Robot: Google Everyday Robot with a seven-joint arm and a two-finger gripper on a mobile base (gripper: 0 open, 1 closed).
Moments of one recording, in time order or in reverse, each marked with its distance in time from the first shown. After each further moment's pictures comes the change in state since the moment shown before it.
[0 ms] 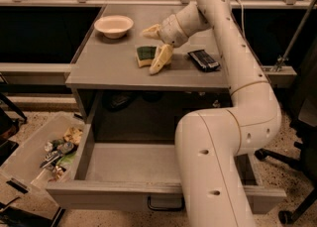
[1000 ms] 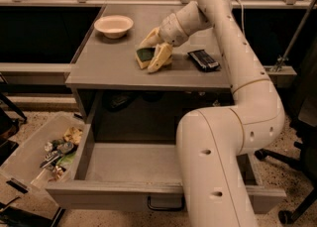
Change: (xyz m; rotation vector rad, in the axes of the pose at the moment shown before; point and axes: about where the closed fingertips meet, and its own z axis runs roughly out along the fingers) arm -0.004 0.001 -0.004 0.000 0.000 0.000
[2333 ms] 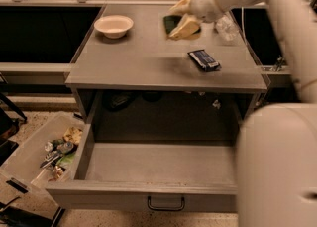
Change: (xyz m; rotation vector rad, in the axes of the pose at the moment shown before) arm -0.032 -0.005 -0.129 0.294 0.123 -0.022
